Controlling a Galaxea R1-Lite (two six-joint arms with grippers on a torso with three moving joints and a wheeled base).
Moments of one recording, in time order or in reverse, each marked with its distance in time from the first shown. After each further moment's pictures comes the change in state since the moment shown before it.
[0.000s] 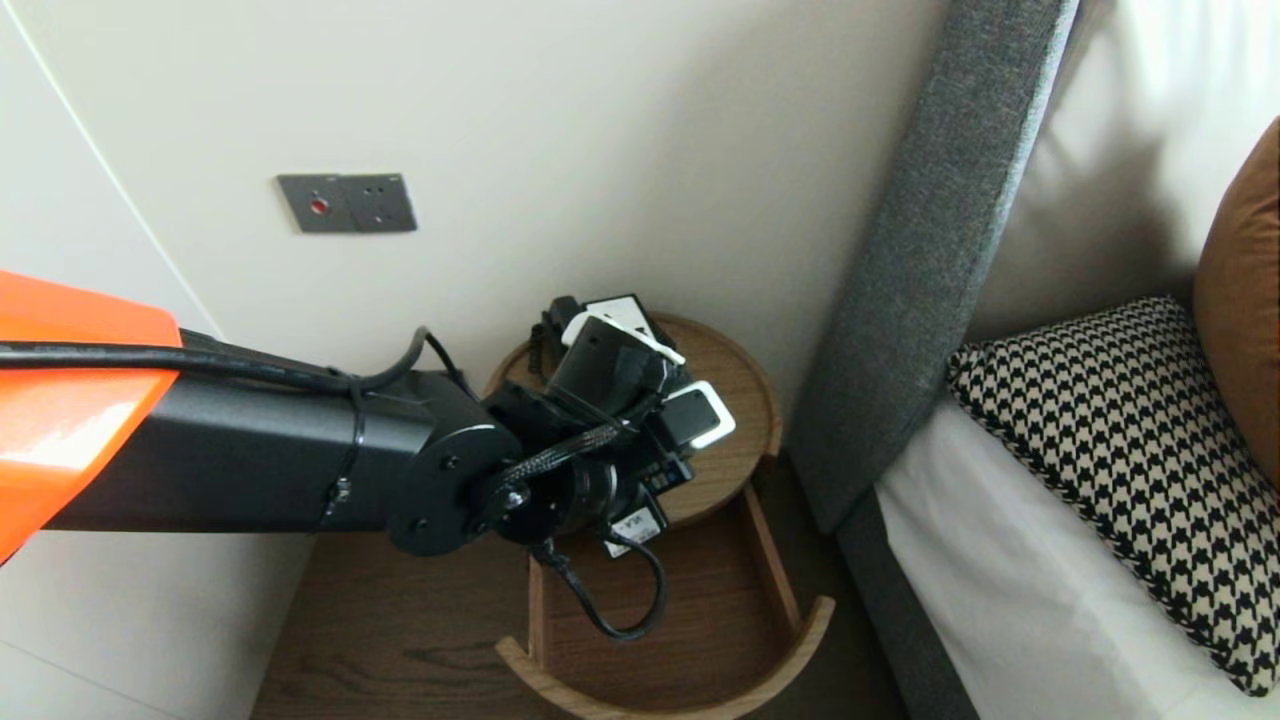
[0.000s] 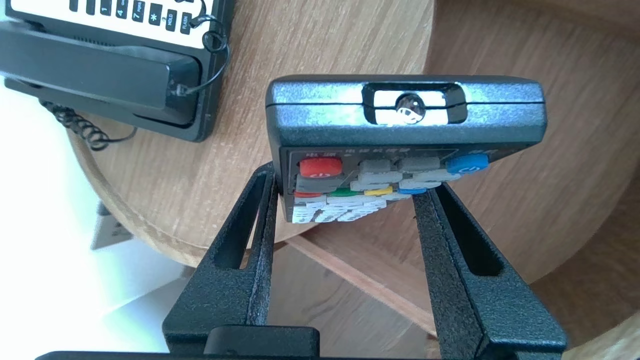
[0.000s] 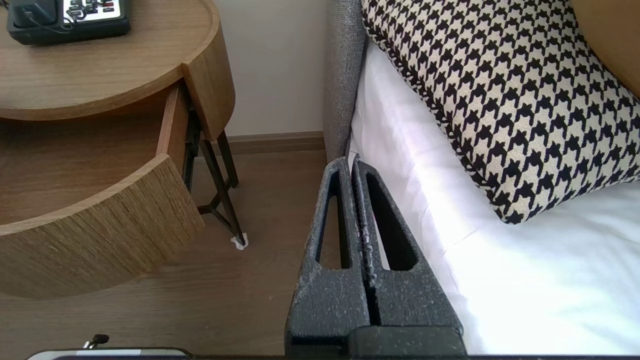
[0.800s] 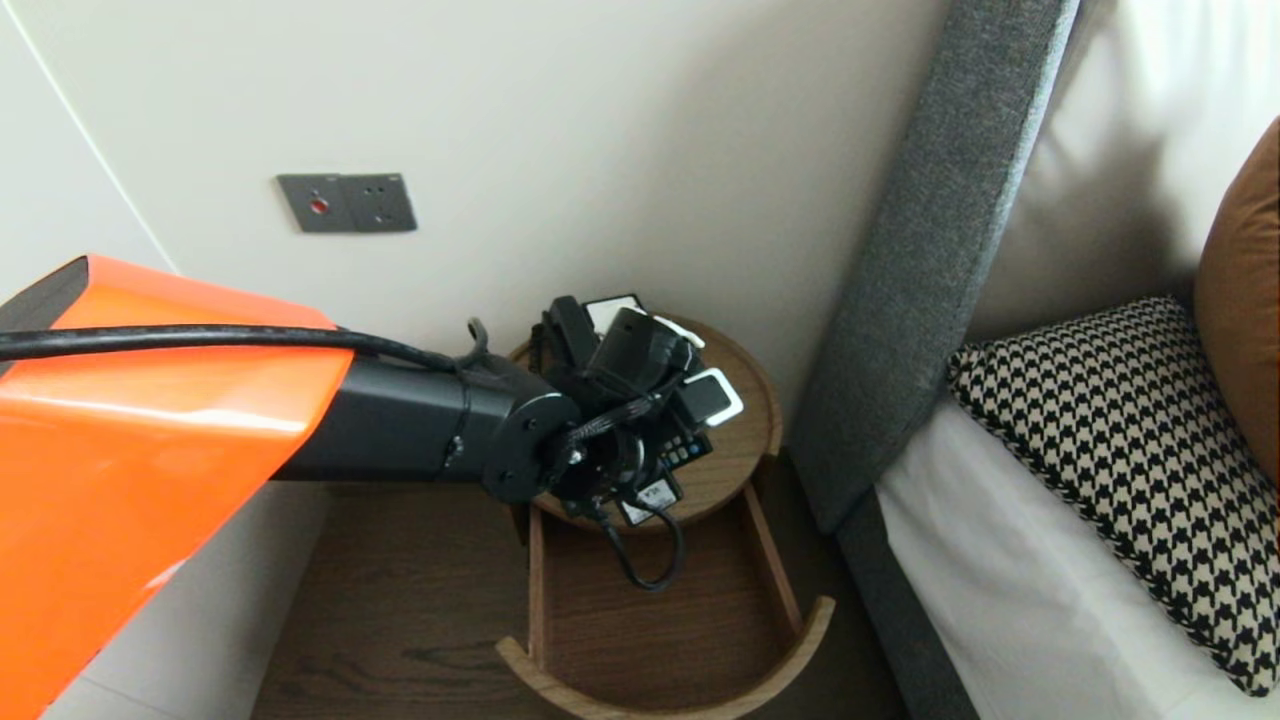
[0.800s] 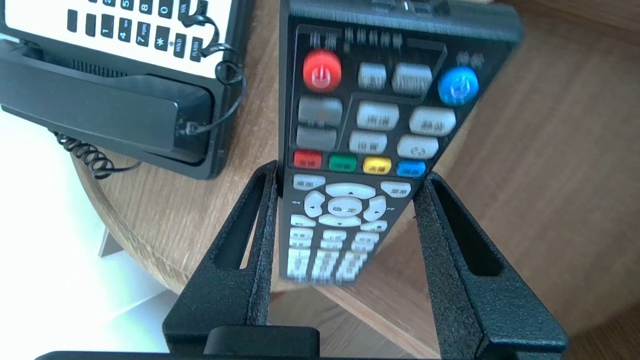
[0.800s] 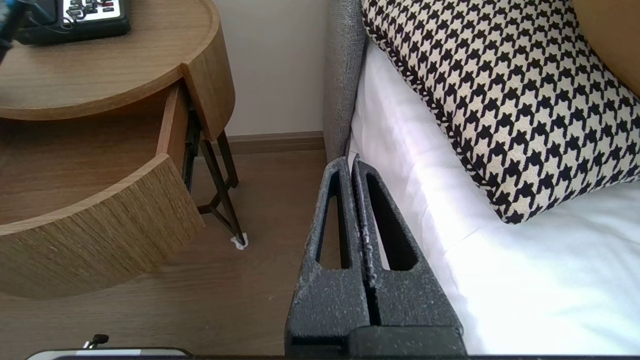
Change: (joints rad) left arm 0.043 0.155 -0.195 0.046 0.006 0.023; right arm 0.000 0.000 0.000 0.000 0.000 0.000
